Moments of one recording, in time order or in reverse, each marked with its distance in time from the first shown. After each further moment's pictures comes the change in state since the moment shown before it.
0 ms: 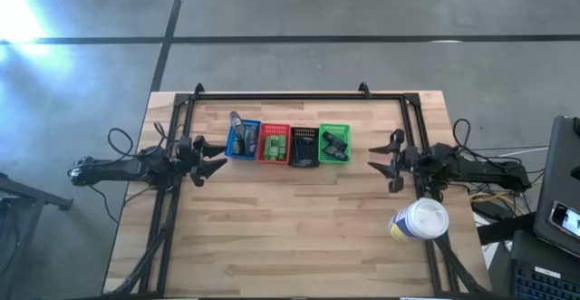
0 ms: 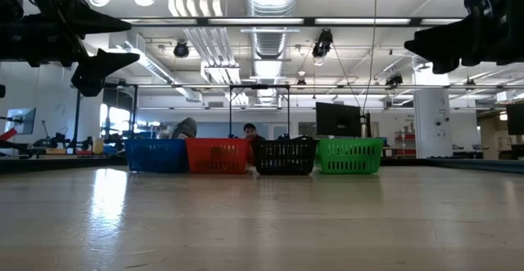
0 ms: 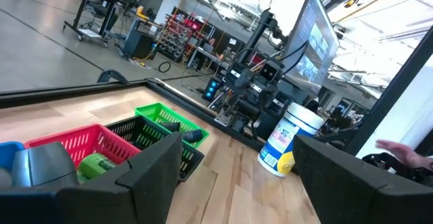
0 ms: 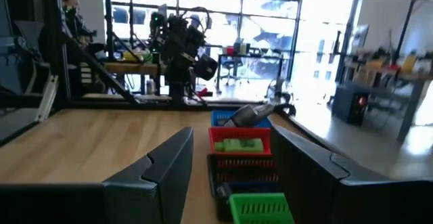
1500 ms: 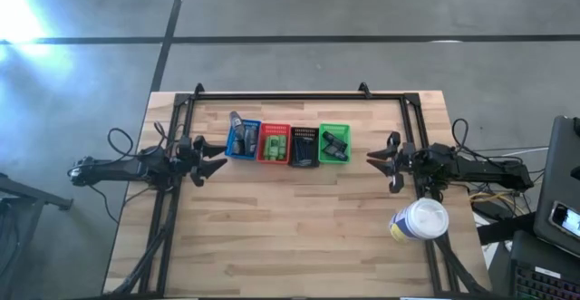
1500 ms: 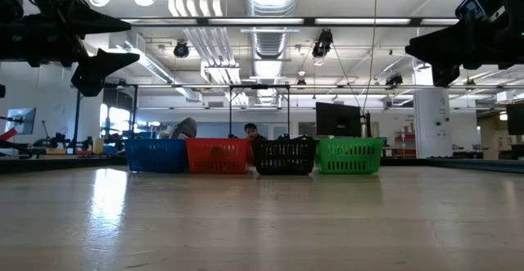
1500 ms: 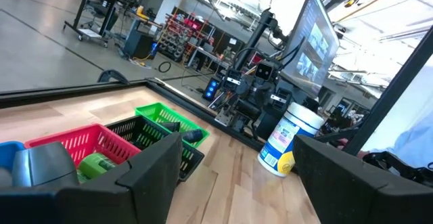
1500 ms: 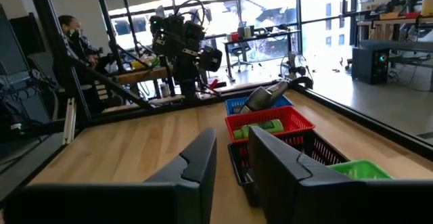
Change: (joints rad) left arm 0.000 0.000 0.000 -0.001 0.000 0.000; right arm 0.000 0.034 0.000 -0.002 0.001 0.231
